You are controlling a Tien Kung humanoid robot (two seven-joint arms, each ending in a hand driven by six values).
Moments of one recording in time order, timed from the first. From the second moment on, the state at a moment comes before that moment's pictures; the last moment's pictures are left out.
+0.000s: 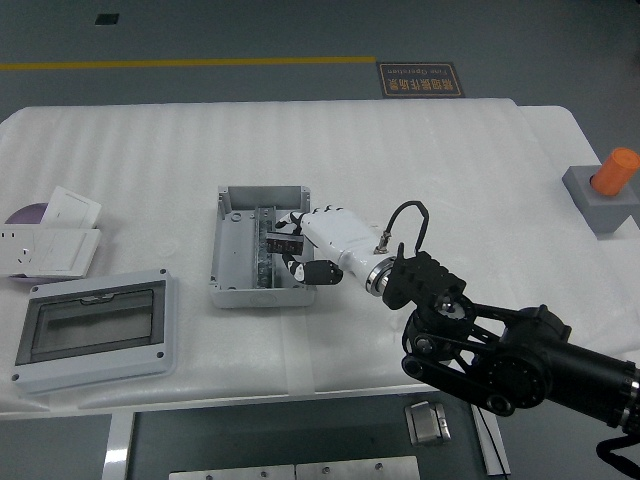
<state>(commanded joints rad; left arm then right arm) 0.03 0.24 -0.01 -0.20 0.34 -0.06 0.25 0.66 -0.20 0.40 1.29 -1.88 -0.24 -0.31</state>
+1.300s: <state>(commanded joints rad) 0.03 0.24 -0.03 -0.20 0.36 -0.06 0.24 0.54 -0.36 0.49 1.25 -1.94 -0.20 -0.36</state>
